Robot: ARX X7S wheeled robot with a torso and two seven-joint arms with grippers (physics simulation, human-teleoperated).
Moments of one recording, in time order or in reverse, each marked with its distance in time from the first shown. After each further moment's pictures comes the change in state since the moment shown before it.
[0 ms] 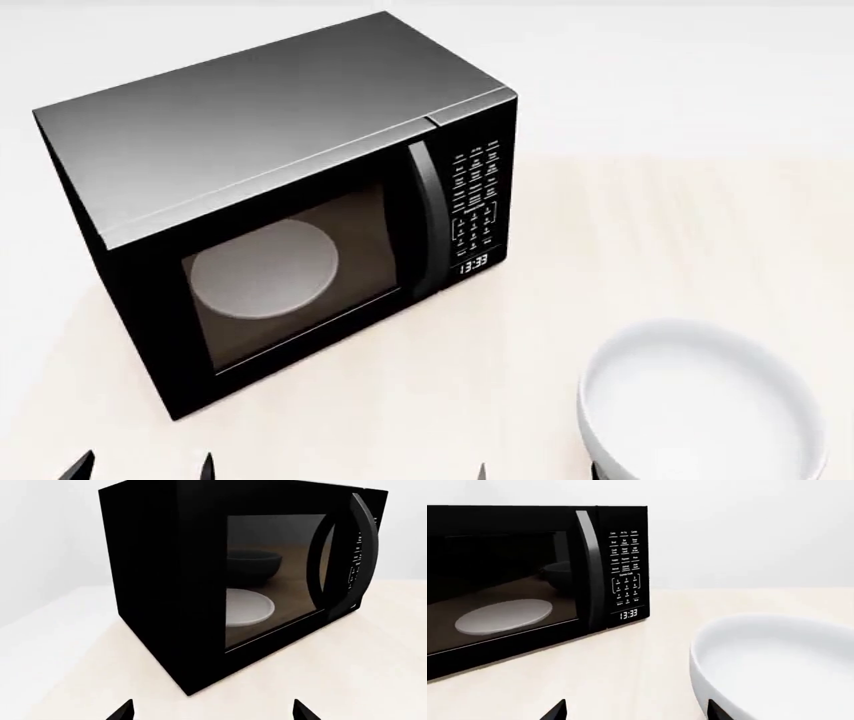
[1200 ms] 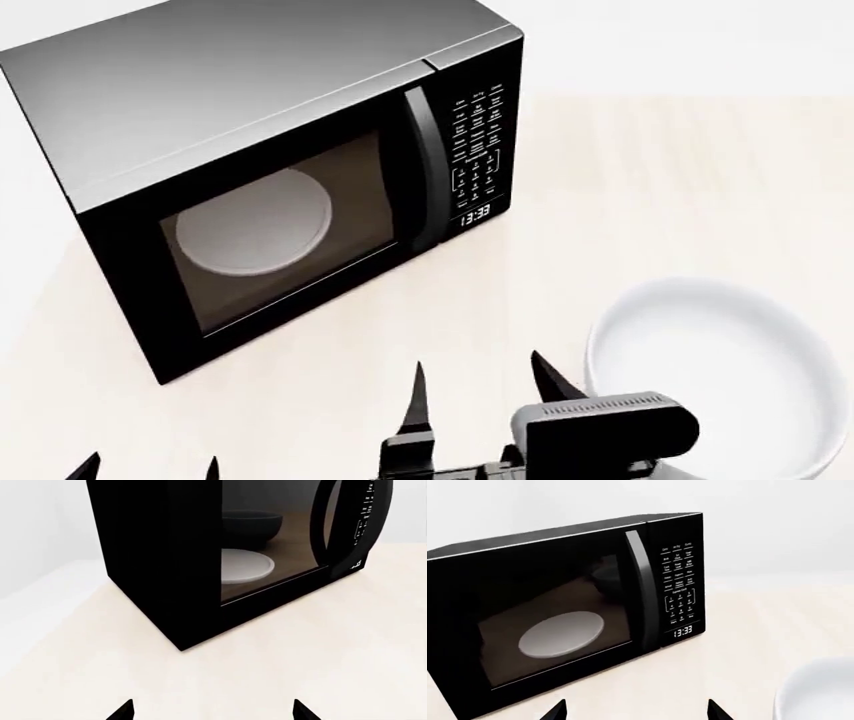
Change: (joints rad) left arm -0.005 -0.034 0.048 0.000 -0.033 -0.003 -0.035; right arm 0.203 0.072 -0.065 -0.336 0.225 0.464 0.040
